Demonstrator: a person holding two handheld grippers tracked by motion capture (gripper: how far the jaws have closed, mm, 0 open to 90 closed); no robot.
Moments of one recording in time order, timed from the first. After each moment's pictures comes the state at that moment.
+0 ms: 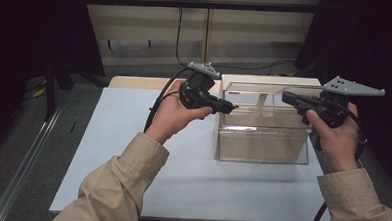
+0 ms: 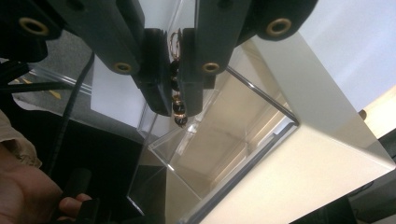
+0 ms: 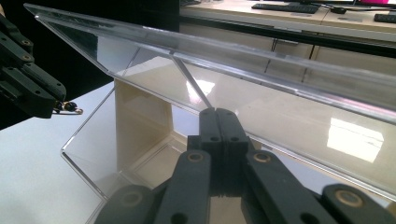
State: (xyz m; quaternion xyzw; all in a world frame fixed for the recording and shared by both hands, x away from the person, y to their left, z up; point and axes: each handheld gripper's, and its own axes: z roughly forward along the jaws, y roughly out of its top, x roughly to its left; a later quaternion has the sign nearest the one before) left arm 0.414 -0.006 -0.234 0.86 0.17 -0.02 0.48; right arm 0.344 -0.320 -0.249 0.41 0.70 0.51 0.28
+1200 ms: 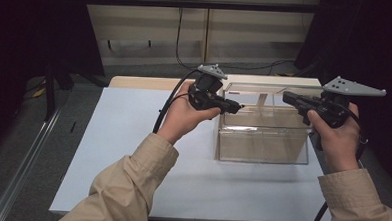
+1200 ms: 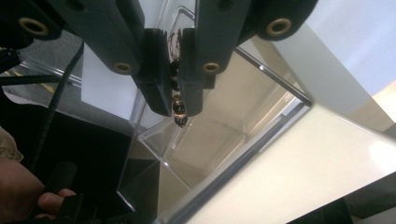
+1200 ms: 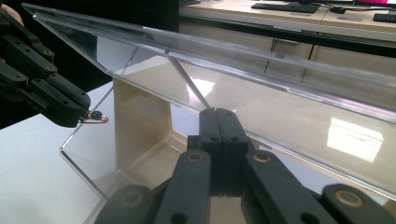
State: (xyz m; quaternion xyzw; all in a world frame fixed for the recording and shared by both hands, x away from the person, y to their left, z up) left arm 0.418 -0.023 -0.245 0.86 0.17 -0.01 0.49; right arm 0.343 -0.322 -0.249 0.41 0.70 0.51 0.28
